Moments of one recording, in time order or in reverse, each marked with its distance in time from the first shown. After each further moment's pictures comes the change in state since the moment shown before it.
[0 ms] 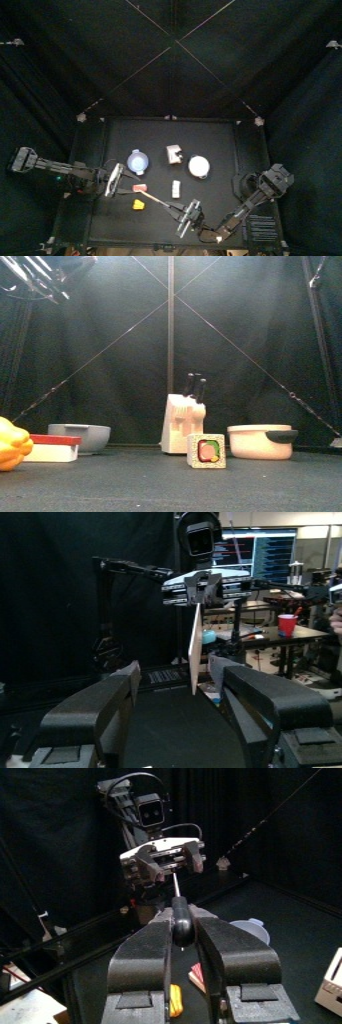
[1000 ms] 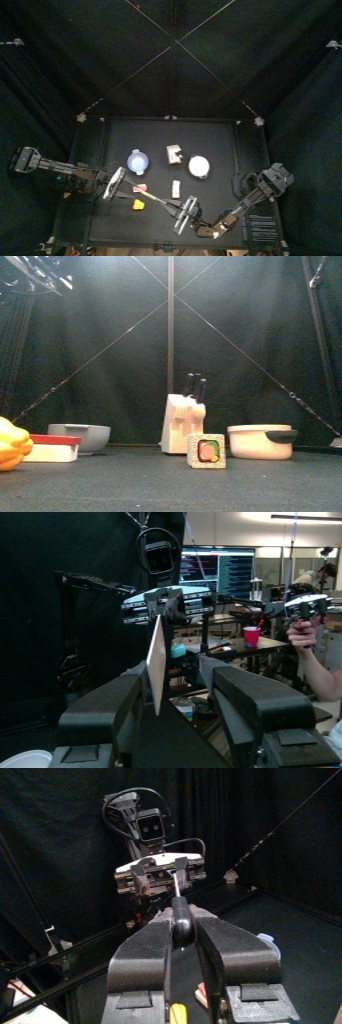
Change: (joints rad) left arm 0.025 0.072 -0.029 0.123 -0.132 -0.123; right arm -0.049 -0.002 0.037 -0.092 -0.046 0.078
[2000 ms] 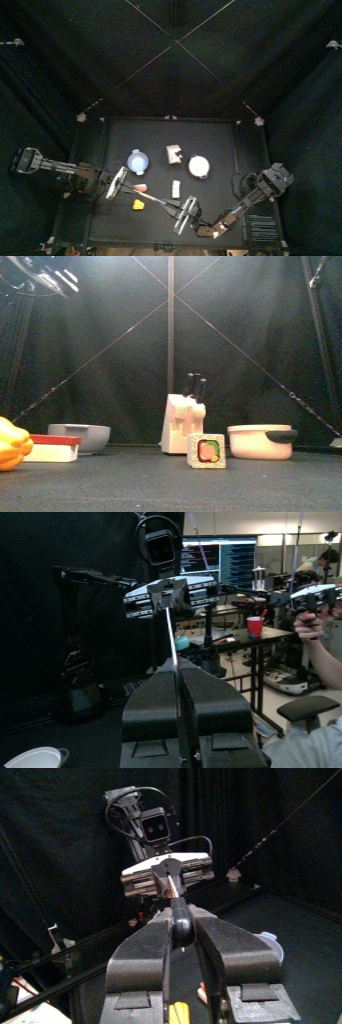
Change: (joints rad) left arm 0.021 0.037 -0.020 0.063 -0.002 -0.005; right arm -0.008 0.000 0.008 0.006 -0.012 0.012
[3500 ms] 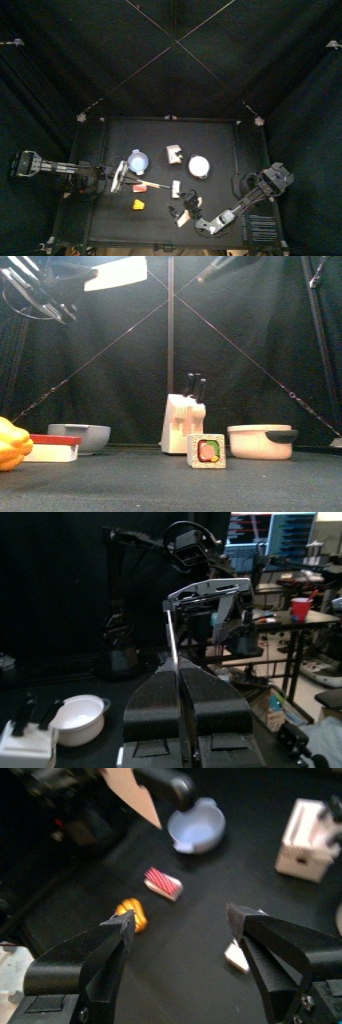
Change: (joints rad) left arm 0.158 0.002 0.080 -0.055 0.061 0.021; right arm -0.009 -0.005 0.031 0.629 0.067 -0.017
